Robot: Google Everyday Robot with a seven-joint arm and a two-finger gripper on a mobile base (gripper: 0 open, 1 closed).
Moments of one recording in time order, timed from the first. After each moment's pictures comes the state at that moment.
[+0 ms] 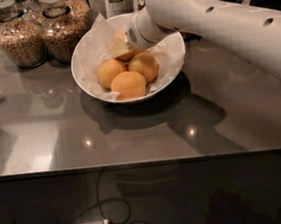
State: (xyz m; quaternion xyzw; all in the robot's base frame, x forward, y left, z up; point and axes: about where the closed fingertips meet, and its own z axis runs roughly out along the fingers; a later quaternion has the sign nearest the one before) arm 0.719 0.022 0.898 -0.27 0.87 0.14 0.40
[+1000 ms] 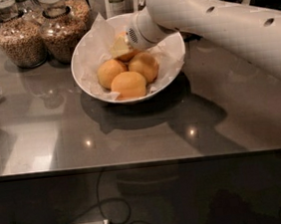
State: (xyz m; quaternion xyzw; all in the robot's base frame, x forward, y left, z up) arm 0.719 0.022 0.898 -0.27 0.87 0.14 0.40
